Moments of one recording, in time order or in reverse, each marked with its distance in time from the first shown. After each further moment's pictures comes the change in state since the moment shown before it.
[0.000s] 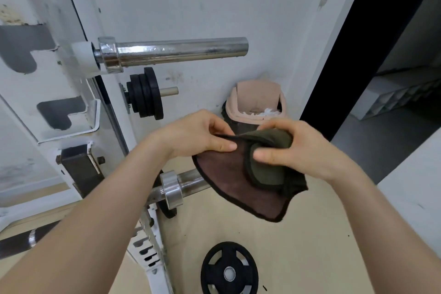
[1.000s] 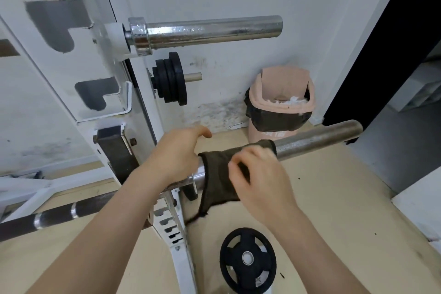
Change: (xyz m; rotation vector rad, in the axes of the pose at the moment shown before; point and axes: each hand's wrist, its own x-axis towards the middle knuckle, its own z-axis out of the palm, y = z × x) left_hand -0.043 -0.086 0.006 0.523 0.314 -0.274; right_hand -0.004 0.018 0.143 -0.434 0.183 -0.136
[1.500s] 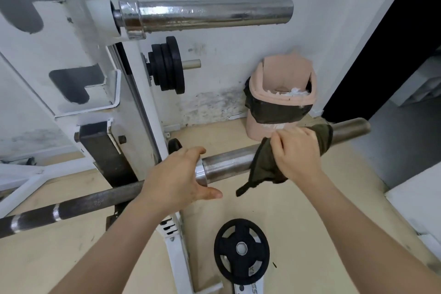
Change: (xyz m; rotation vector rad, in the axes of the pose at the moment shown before) left_hand -0.007 -0.019 0.053 0.061 -0.051 -0.036; right_hand 0.063 0.106 0.007 -0.327 0.135 0.106
